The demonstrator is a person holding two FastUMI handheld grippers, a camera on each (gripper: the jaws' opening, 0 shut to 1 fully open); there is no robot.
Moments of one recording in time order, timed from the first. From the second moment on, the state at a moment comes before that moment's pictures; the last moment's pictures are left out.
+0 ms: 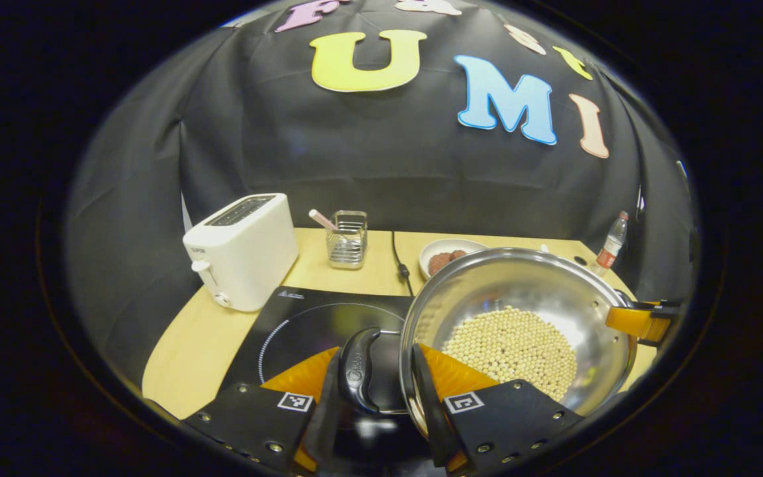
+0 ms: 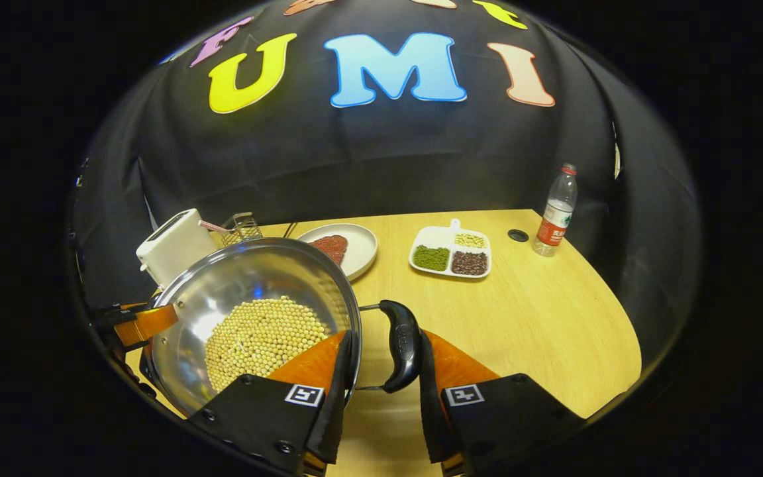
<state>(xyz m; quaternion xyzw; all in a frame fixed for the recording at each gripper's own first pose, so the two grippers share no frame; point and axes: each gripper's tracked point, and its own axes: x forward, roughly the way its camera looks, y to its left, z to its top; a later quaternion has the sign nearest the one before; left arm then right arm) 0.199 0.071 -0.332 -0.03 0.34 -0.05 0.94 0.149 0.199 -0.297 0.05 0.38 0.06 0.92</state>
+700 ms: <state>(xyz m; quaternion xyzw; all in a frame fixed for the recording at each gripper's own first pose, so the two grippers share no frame) 0.234 0.195 -0.362 -0.02 0.34 -0.03 0.94 0.162 0.321 -0.309 0.06 0.38 0.09 0.92</state>
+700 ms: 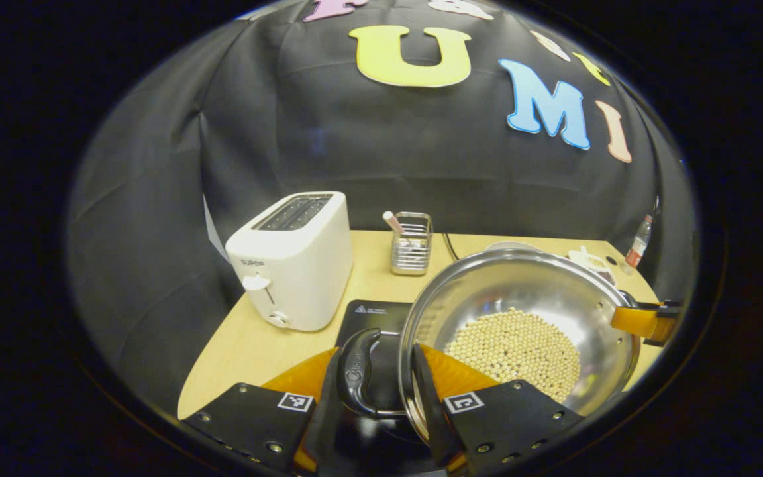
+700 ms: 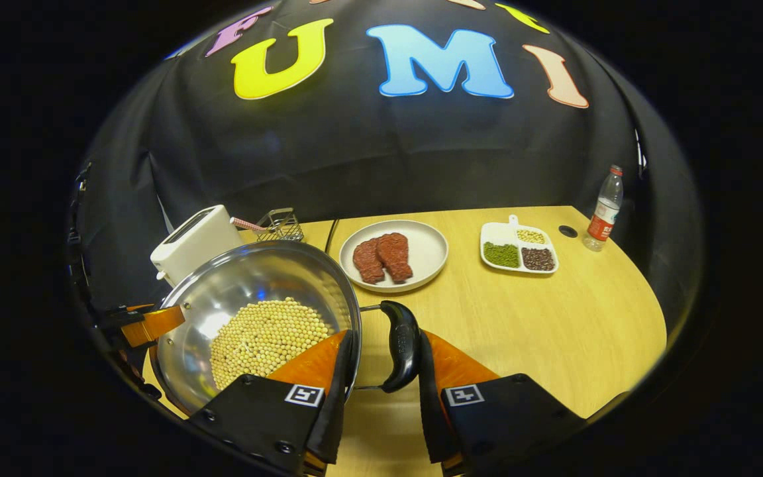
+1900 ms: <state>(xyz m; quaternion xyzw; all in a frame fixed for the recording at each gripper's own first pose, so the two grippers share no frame) 0.199 0.113 -0.187 -0.03 0.14 -0.03 0.99 0.137 0.182 -0.153 0.02 0.16 0.05 0.99</state>
